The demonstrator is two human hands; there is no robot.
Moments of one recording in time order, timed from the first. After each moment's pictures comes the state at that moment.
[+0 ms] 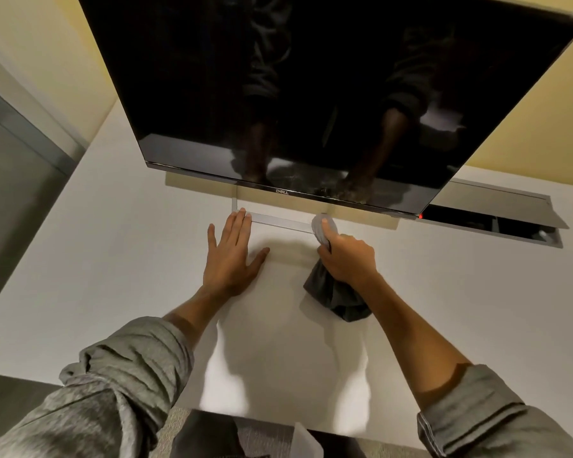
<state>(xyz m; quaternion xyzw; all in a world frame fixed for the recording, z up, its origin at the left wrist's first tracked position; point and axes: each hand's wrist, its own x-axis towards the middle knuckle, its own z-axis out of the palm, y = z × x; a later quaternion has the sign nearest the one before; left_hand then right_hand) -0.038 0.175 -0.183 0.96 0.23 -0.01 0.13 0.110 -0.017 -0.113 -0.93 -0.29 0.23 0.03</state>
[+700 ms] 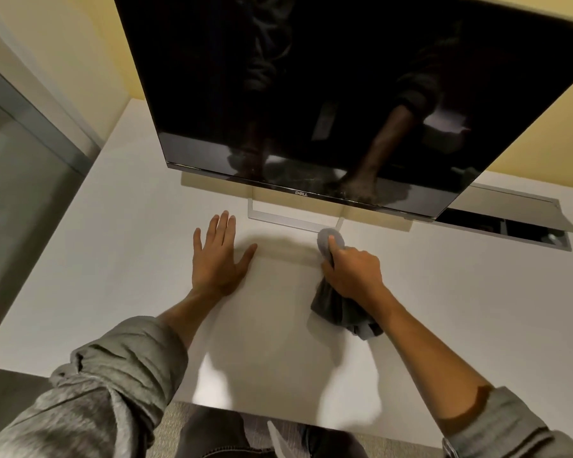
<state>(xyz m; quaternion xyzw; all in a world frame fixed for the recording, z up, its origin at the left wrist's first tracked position) -0.070 0.216 -0.181 0.95 0.29 0.00 0.14 0.074 -0.014 -0.116 -0.93 -0.34 0.16 0.03</state>
